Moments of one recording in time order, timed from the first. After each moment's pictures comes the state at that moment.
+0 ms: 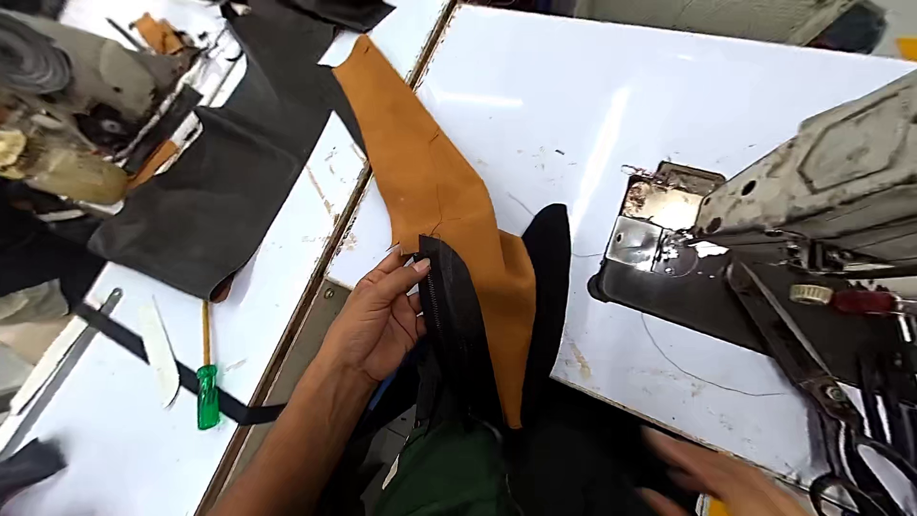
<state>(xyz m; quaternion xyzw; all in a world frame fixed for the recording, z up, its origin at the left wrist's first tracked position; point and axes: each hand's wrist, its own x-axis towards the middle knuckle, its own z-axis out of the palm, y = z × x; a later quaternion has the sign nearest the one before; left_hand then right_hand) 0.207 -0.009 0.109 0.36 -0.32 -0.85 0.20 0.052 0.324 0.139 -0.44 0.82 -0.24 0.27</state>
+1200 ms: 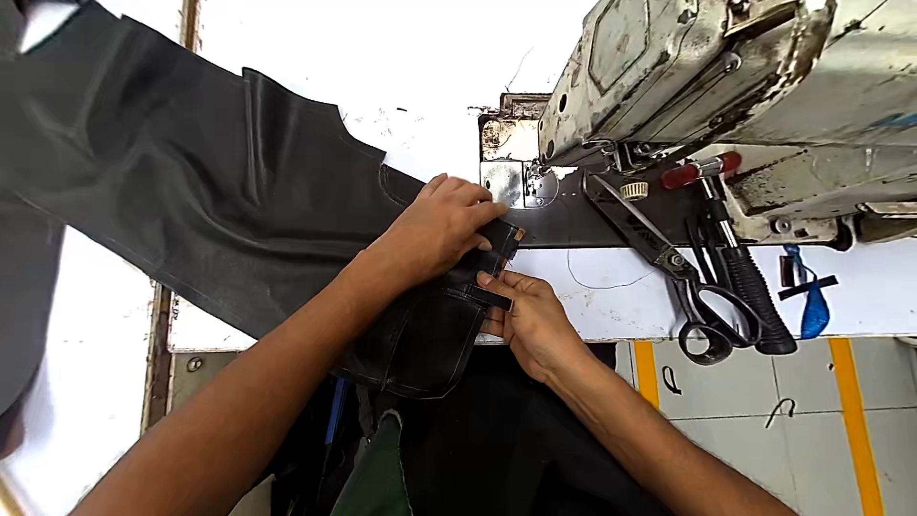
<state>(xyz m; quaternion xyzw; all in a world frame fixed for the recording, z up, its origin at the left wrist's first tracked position) 0.021 0.002 0.036 -0.18 -0.95 -0.25 0.02 0.034 0.202 0.051 0.14 0.60 -0.65 0.44</state>
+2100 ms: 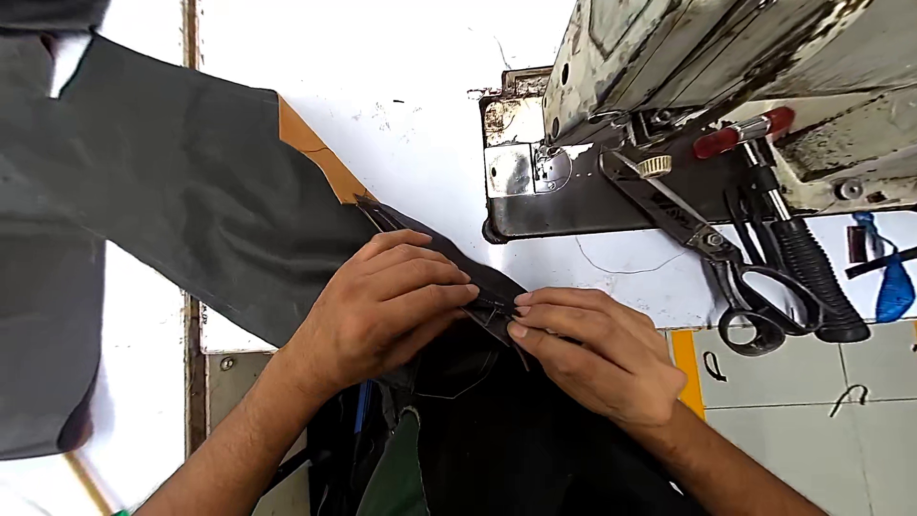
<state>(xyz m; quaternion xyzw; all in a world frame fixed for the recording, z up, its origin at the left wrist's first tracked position) 0.118 -0.007 0.083 -0.24 -0.91 -0.32 0.14 0.037 0.256 0.048 -0.54 0.67 -0.48 -0.16</state>
